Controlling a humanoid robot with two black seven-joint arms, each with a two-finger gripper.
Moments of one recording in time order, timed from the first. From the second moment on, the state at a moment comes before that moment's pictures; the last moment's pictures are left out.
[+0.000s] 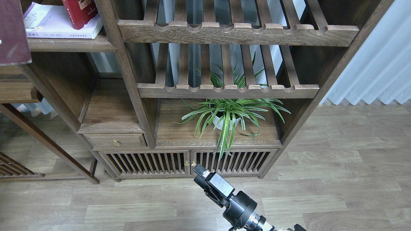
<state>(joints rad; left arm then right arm) -0.30 0.80 -1.81 -1.35 0.20 -0.49 0.30 -0.17 0.01 0.92 1.27 0.04 0.58 -0.21</state>
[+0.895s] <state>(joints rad) -1.19 0.71 -1.13 -0.66 0.33 -0.49 0.34 -0.17 0.02 0.93 1.27 0.05 0.58 -0.21</state>
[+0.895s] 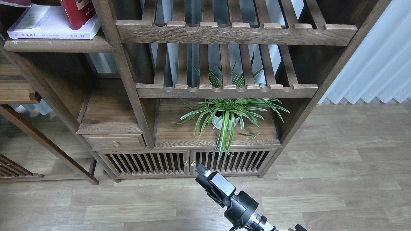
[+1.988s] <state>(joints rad) -1.42 0.50 -0.89 -0.32 0.32 -0.49 0.36 -0.17 0.02 0.93 1.28 0.05 0.58 -0.21</state>
